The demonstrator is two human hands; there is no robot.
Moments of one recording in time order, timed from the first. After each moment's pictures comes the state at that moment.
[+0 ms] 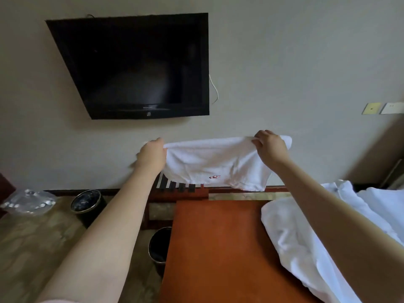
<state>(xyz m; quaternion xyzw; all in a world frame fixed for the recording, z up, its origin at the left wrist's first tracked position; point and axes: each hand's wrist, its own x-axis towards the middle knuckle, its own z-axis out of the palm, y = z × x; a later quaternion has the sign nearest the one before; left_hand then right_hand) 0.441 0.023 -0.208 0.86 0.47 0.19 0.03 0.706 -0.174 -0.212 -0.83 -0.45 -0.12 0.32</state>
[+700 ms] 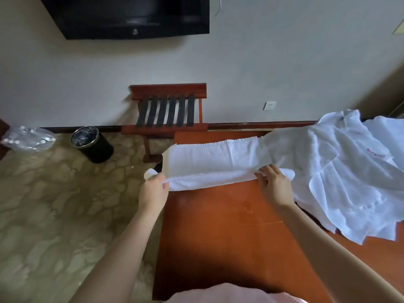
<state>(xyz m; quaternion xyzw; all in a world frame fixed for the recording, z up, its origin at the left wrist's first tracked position) 0.318 -0.127 -0.420 0.84 0.50 0.13 0.16 0.576 -0.330 -0.418 -0.85 -0.41 -0.01 0.32</state>
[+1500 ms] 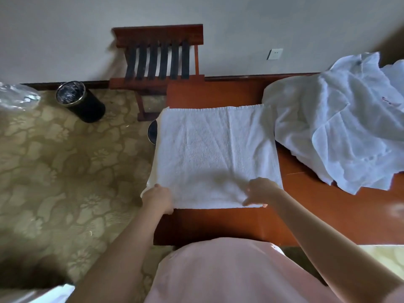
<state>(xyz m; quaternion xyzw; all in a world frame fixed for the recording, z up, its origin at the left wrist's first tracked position) 0.272 -0.205 -0.493 0.80 0.41 -0.42 0.08 0.519 -0.380 -0.481 -0.79 -0.45 0.39 -0.17</state>
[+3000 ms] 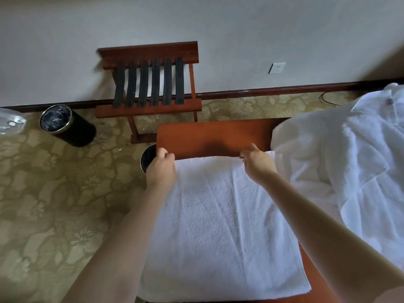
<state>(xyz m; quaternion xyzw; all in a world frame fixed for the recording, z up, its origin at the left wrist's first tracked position) 0.444 -0.019 -0.512 0.90 0.42 0.04 0.09 0.671 -0.189 -0.502 -0.88 -0.45 0.17 0.05</state>
